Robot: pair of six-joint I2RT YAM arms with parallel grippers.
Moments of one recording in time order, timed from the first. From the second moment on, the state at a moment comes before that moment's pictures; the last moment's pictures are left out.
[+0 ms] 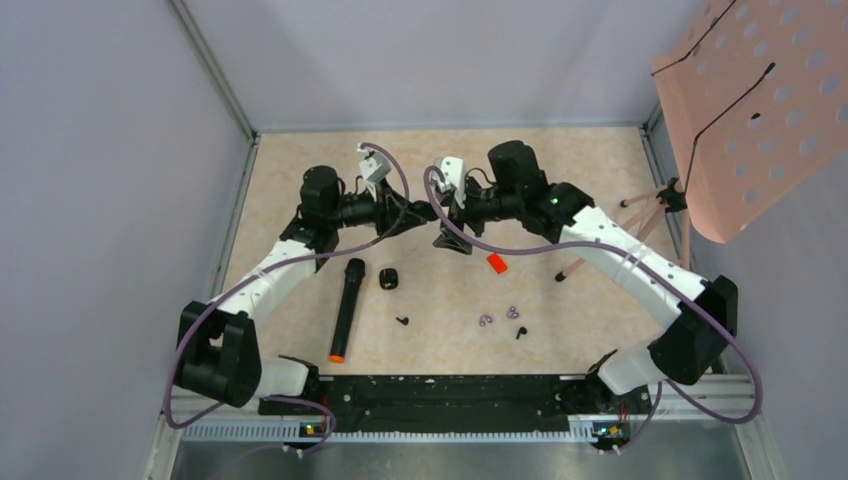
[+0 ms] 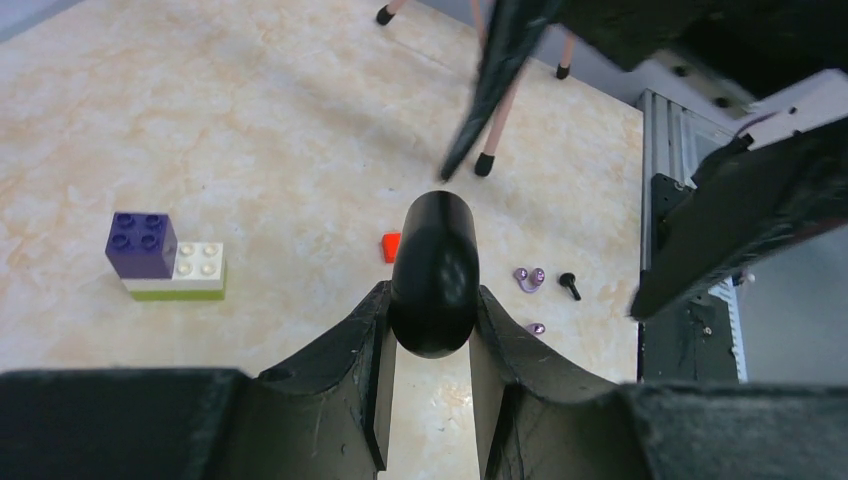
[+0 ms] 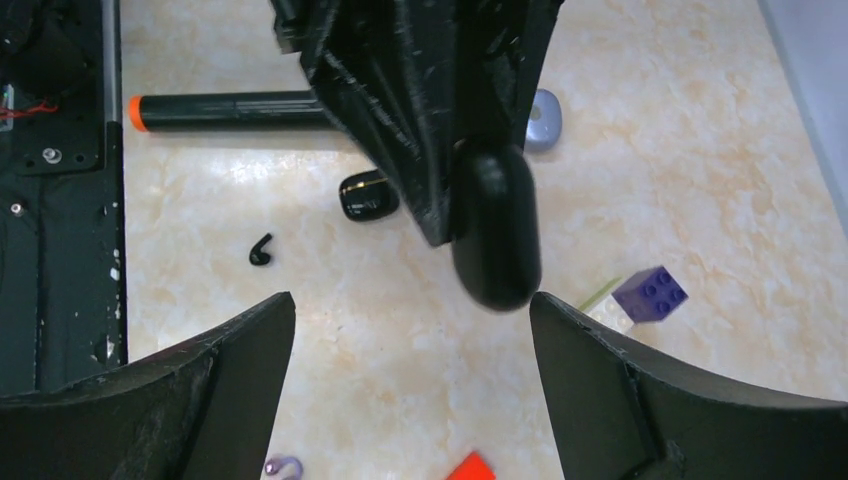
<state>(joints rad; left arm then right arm) -0.30 1.32 0.88 0.28 1.00 -0.12 0.70 1.48 1.40 -0.49 -0.58 -0.48</state>
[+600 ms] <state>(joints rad) -0.32 1.74 0.94 0.17 0.83 -0.33 0.54 1.27 1.11 -0.48 -0.36 -0.40</state>
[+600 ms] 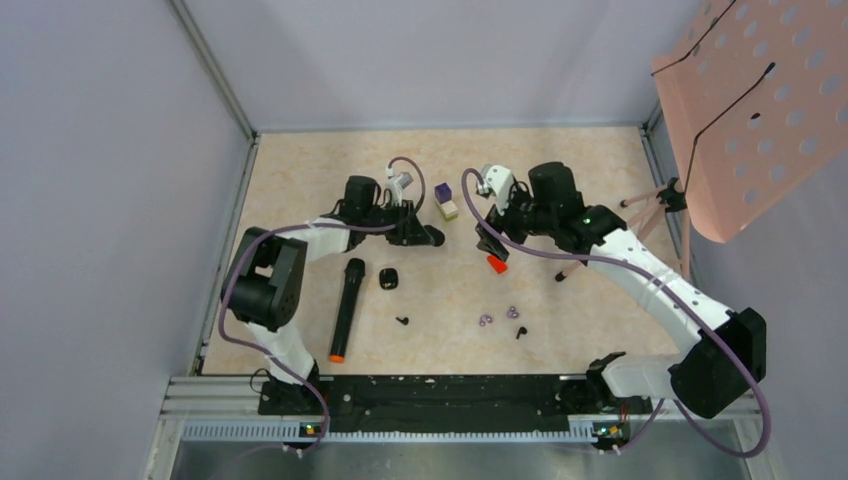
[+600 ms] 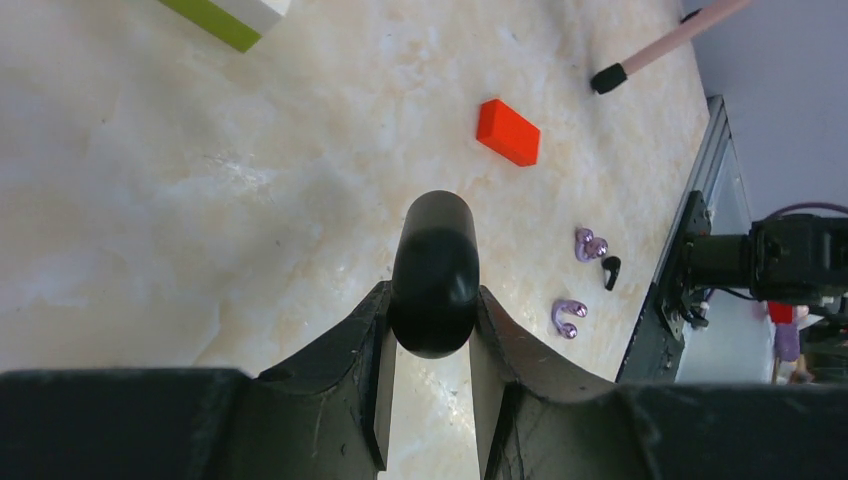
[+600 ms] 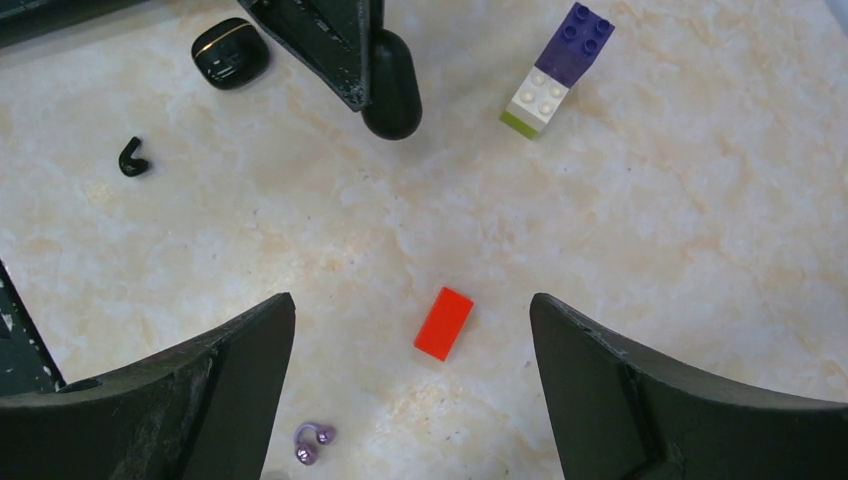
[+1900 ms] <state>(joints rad) -0.10 1.20 1.02 -0.34 0.27 -0.26 0.68 1.69 1.18 -0.26 -0.50 -0.60</state>
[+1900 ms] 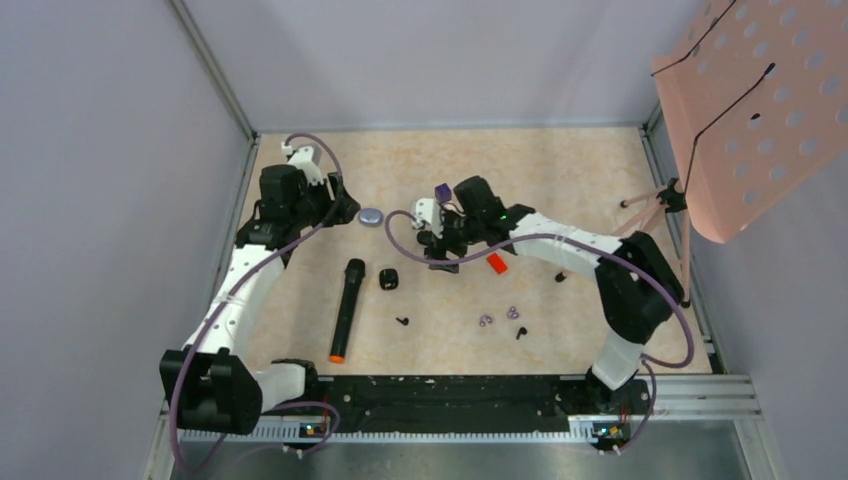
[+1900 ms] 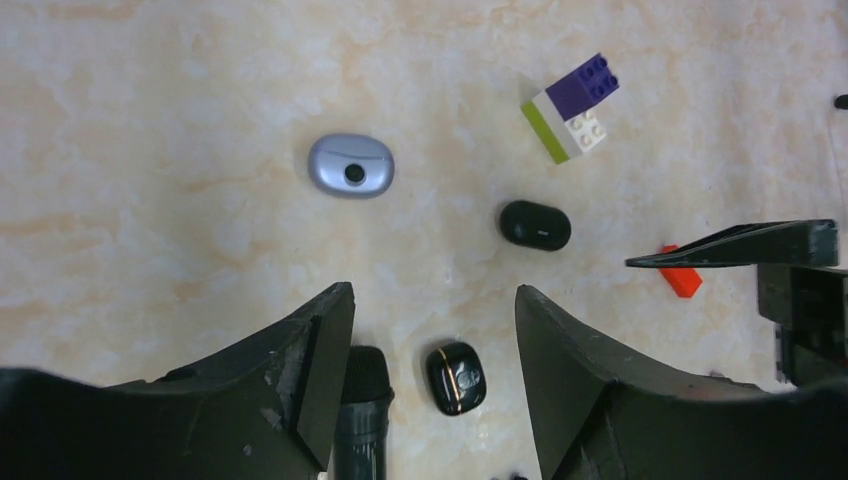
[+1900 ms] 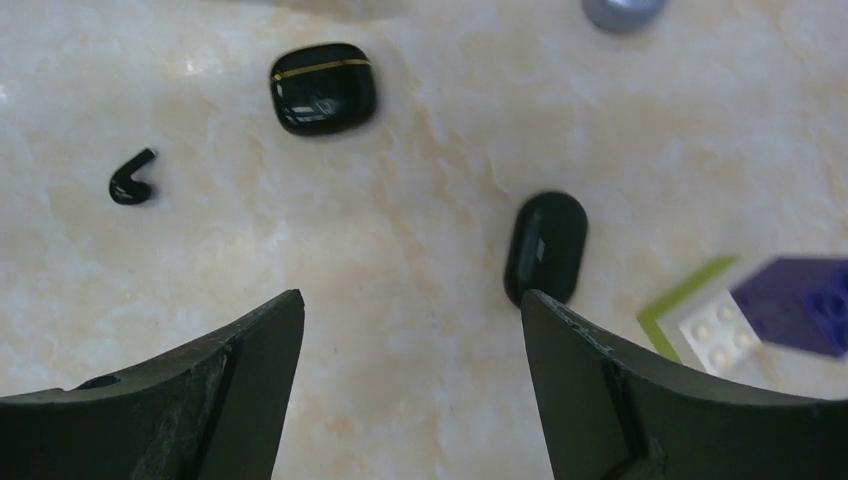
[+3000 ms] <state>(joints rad) 0.20 1.14 0.87 -0.41 0.36 -0.43 0.86 2.21 1.63 -0.44 -0.65 -0.99</state>
